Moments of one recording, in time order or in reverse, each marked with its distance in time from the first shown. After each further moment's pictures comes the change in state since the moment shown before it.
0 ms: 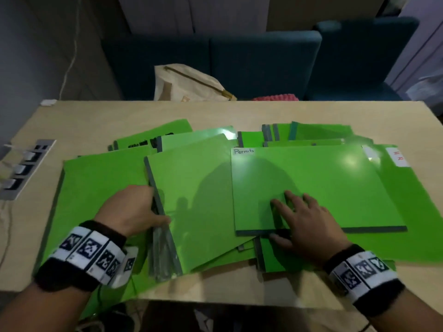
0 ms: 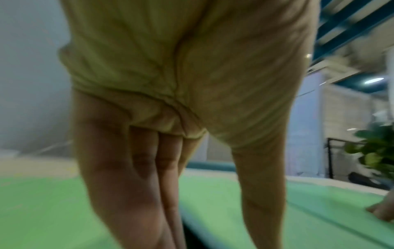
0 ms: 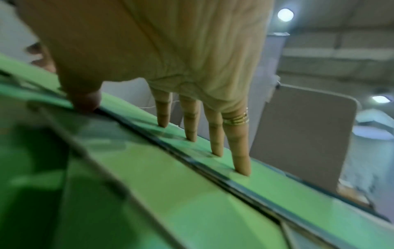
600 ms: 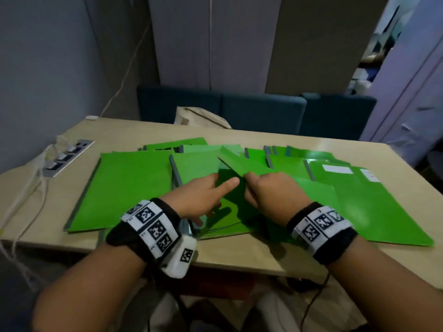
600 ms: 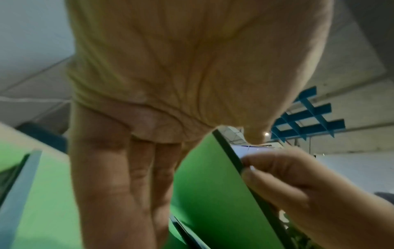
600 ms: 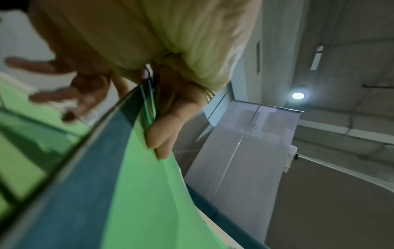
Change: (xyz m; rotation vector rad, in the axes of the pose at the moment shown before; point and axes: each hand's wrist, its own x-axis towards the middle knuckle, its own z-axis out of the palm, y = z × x) left_hand -0.099 0.047 0.036 -0.679 0.026 0.403; right_hand -0.048 -0.104 -0.047 -0.045 0.777 -0.377
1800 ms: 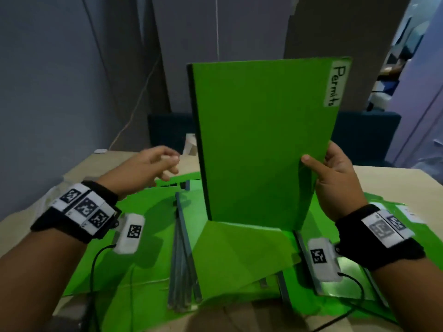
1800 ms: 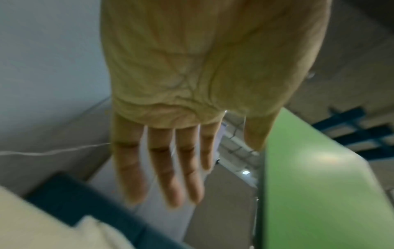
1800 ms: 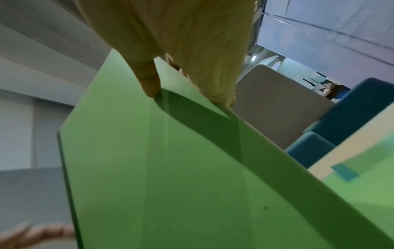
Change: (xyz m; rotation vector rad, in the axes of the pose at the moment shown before) left_hand 0.069 -0.029 -0.163 -0.123 0.344 0.126; right_hand 0.072 0.115 -0.012 1.481 0.571 0.524
